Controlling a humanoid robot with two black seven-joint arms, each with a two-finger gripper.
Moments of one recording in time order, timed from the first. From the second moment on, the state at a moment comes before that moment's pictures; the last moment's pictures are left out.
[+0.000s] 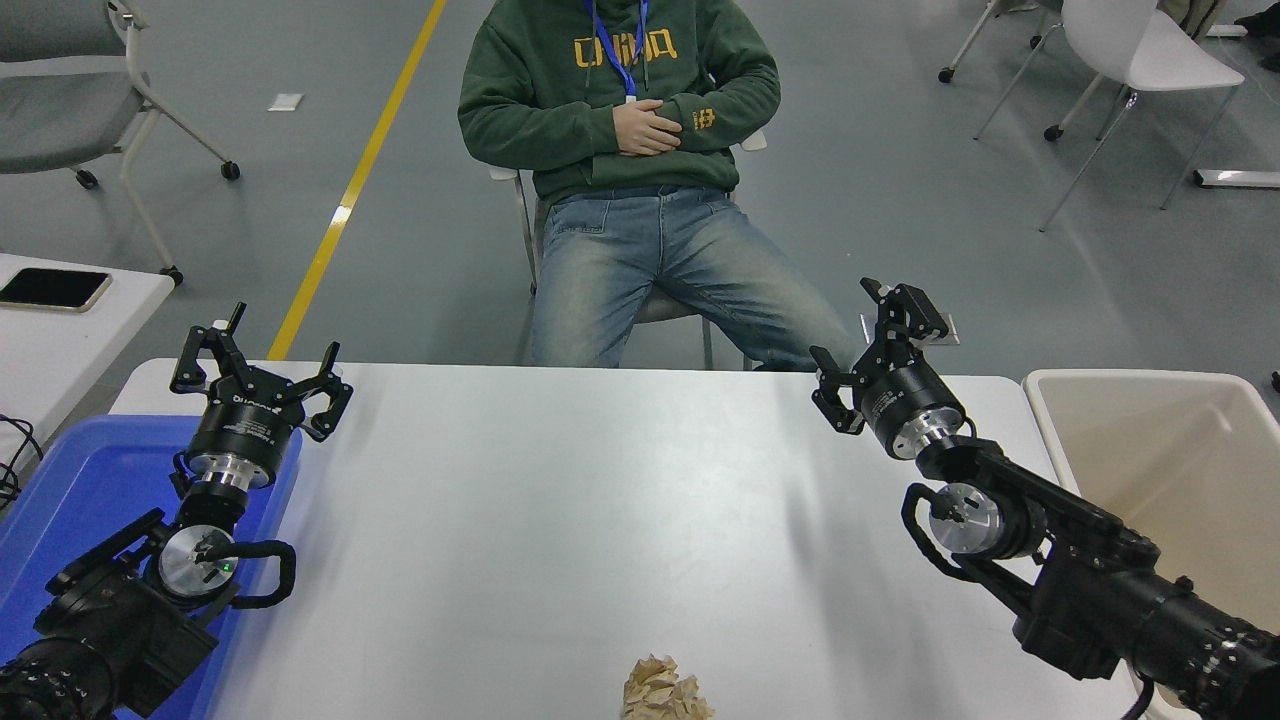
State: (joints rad) left arm -0.55 0.33 -0.83 -0.45 -0.19 -0.66 -0.49; right arm 0.69 -0.27 0.50 0.83 -0.09 -0.04 0.49
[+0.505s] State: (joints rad) left arm -0.55 0.33 -0.83 -0.45 -0.19 -0.66 -0.49; right arm 0.79 -0.53 0.23 1.05 -0.35 -0.05 0.48
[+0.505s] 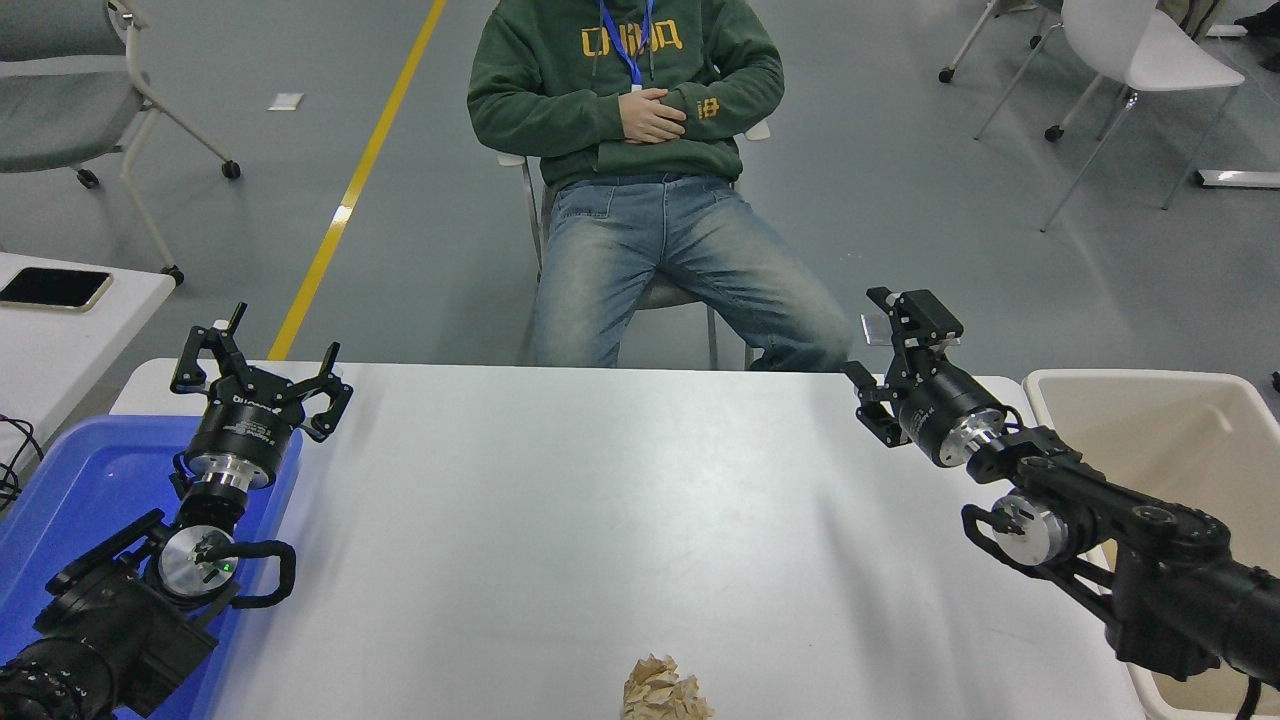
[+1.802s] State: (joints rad) left arm -0.55 0.33 -0.83 -0.45 -0.19 -0.66 -0.49; right arm 1.11 -0.87 -0.42 1.67 -0.84 0.02 0.23
